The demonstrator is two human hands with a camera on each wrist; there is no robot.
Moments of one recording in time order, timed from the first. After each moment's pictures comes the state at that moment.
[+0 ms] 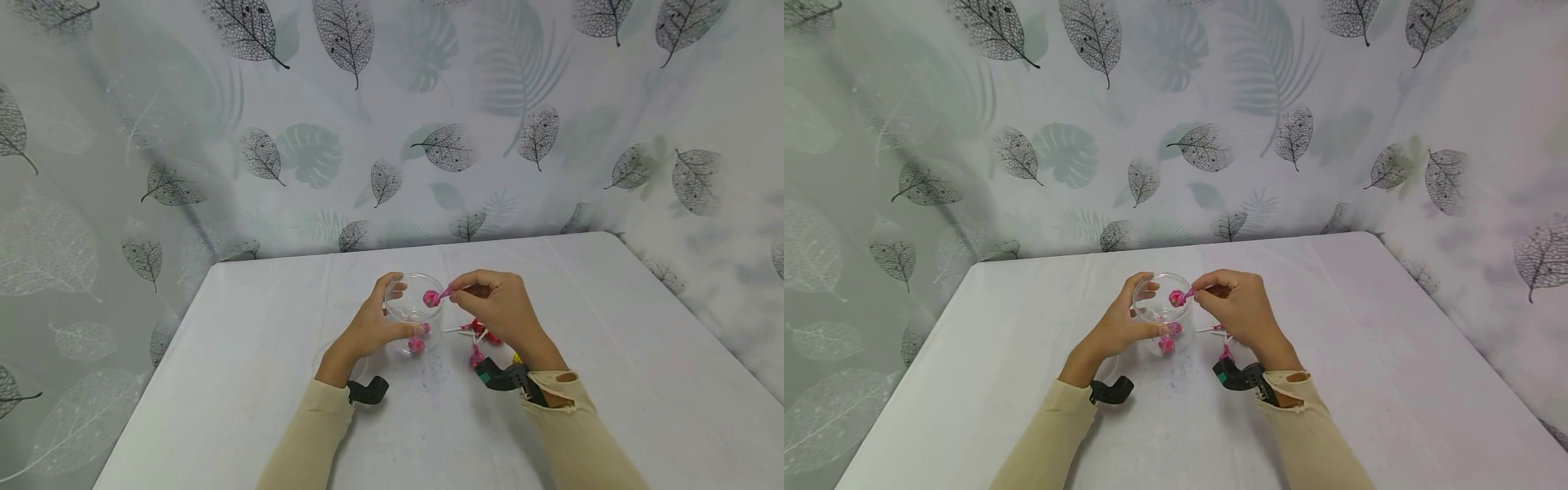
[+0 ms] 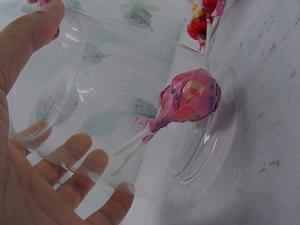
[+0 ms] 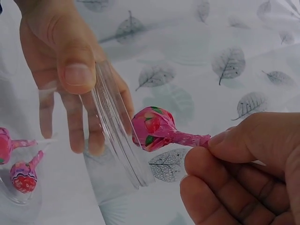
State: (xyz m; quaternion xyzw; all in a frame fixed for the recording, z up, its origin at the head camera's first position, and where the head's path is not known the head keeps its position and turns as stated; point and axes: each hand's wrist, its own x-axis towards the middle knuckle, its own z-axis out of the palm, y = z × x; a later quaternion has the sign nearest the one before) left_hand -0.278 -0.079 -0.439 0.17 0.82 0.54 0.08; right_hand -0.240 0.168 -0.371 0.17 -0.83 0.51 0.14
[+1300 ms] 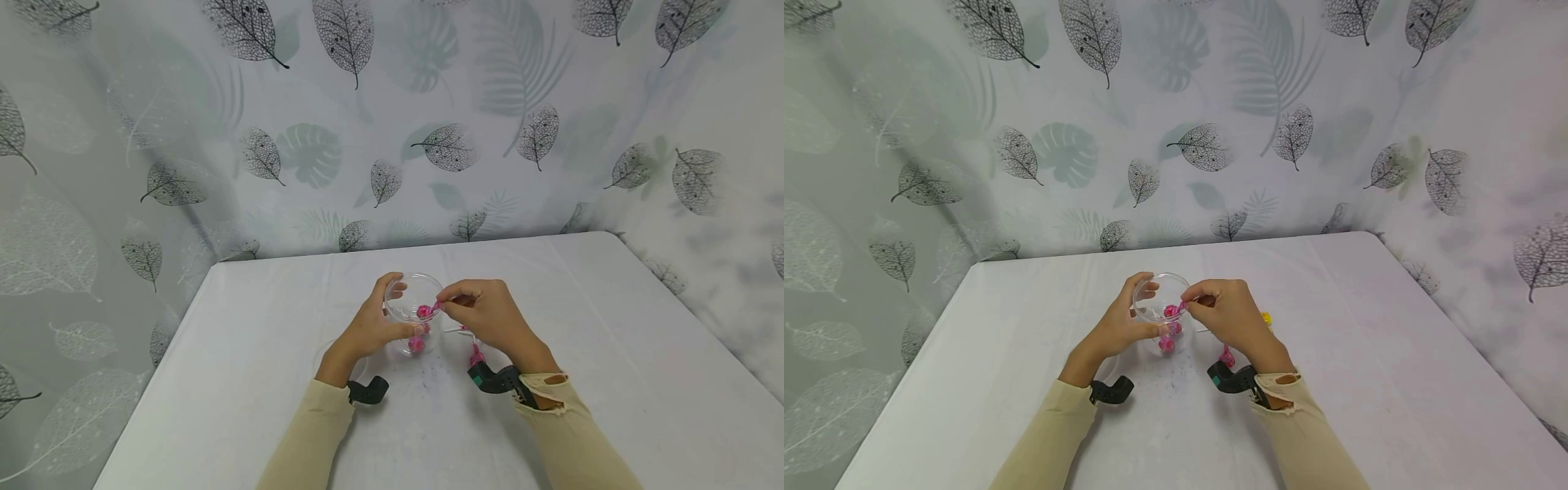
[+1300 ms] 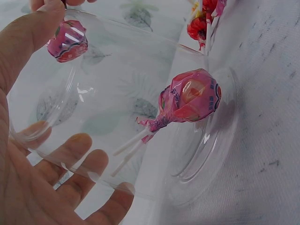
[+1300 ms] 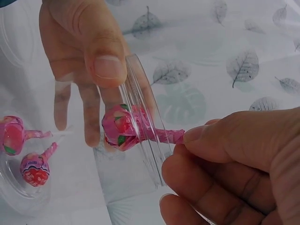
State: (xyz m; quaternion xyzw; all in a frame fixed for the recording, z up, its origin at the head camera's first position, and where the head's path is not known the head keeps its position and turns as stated) left_hand -0.279 -0.080 -0.439 0.18 0.81 0.55 0.08; right_hand -0.239 0.156 -0.376 0.21 -0.86 0.45 0.12
